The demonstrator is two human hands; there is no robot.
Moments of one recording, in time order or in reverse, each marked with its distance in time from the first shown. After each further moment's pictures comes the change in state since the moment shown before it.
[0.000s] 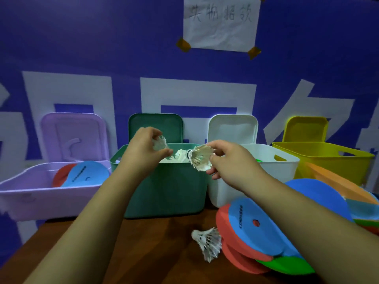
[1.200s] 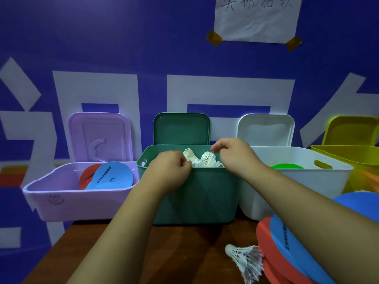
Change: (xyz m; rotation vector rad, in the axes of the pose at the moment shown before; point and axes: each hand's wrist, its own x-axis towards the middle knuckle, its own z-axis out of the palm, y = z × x) left_hand 0.007 -0.049 0.016 0.275 -0.207 -0.073; right_hand 0.091 0.008 0.073 -0.229 -0.036 0.033
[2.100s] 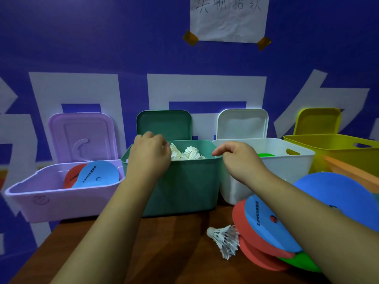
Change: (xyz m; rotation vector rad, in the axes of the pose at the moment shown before) left_hand -0.009 0.016 -0.009 0.075 0.345 0.093; right_hand -0.065 0.029 -0.042 0.084 0.135 0.034
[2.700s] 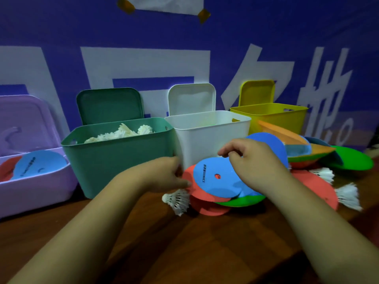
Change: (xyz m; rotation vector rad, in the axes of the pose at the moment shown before) left_hand -0.083 0.112 0.027 -0.025 -0.894 0.428; right_hand -0.133 0.058 -0.111 -0.232 0.101 -0.001
